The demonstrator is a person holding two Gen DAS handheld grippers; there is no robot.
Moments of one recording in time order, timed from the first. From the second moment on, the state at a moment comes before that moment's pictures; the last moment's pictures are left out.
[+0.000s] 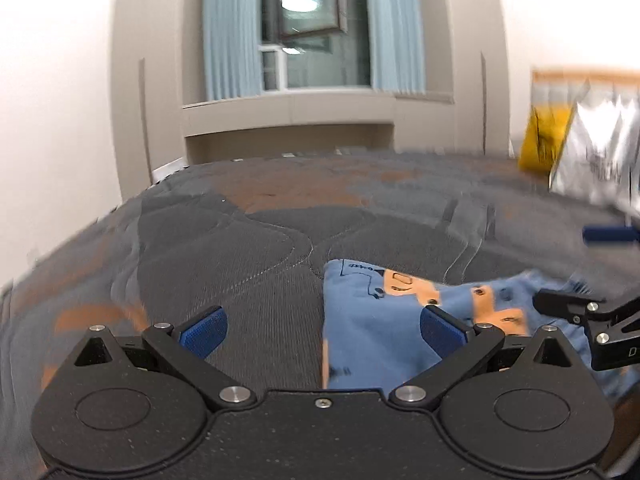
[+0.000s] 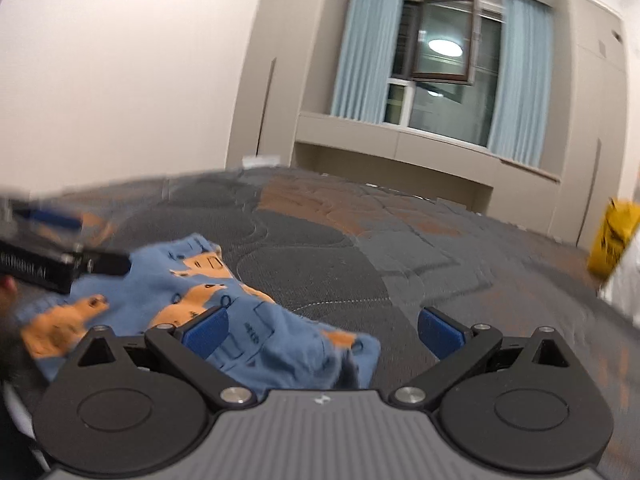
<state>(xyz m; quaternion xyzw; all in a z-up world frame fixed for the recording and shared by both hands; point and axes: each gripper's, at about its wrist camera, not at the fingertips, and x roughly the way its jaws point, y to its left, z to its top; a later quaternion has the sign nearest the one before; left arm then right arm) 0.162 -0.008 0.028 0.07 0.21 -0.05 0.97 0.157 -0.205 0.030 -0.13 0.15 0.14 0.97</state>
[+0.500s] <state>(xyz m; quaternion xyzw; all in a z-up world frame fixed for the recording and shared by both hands) 0.224 0.000 0.010 0.05 0.27 -0.08 0.96 0.215 -0.166 0.003 -0.20 0.21 0.08 0.95</state>
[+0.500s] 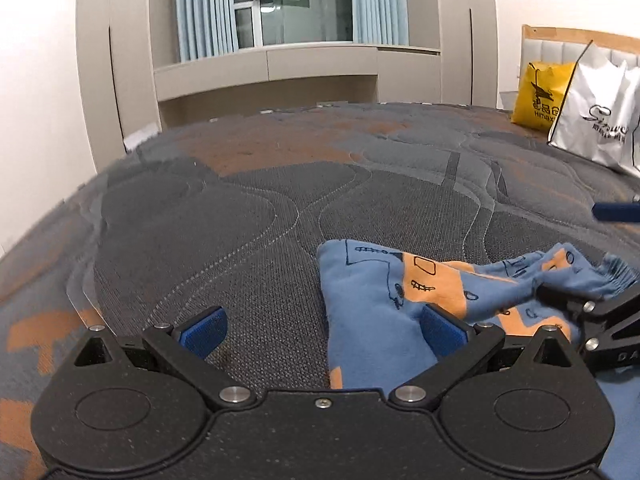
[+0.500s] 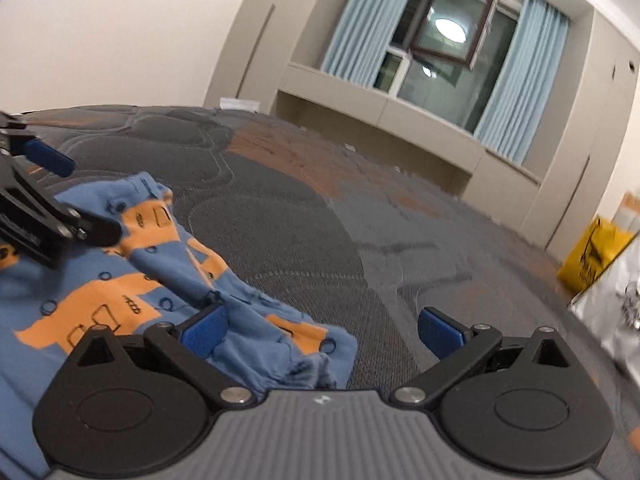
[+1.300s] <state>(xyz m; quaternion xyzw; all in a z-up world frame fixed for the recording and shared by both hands) 0.248 0.010 0.009 0.03 0.29 -0.06 0.96 0.223 -0.168 -0.002 -0.20 0.21 0.09 0.95</state>
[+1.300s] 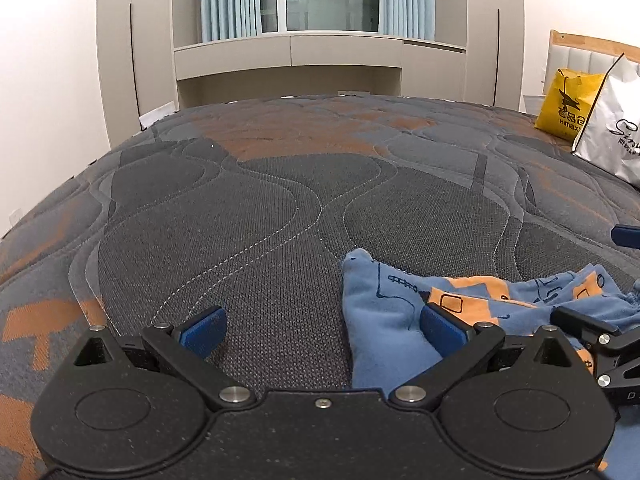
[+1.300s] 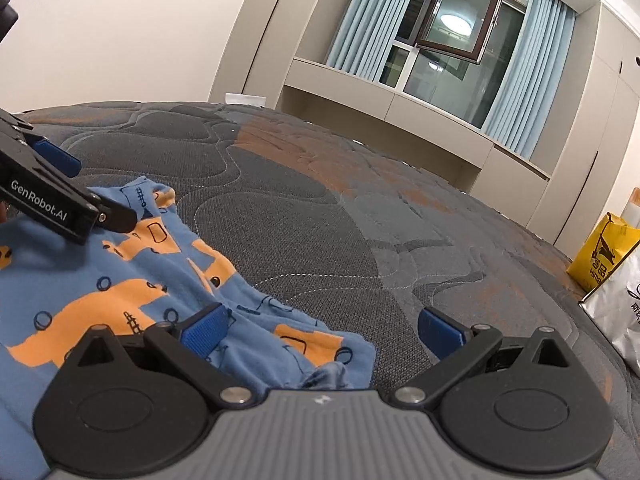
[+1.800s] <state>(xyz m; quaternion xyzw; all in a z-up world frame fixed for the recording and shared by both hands) 0.249 0.019 0.004 -0.02 0.30 -0.06 0.95 0.225 -0.178 0.000 -0.16 0.23 0.10 0.96</state>
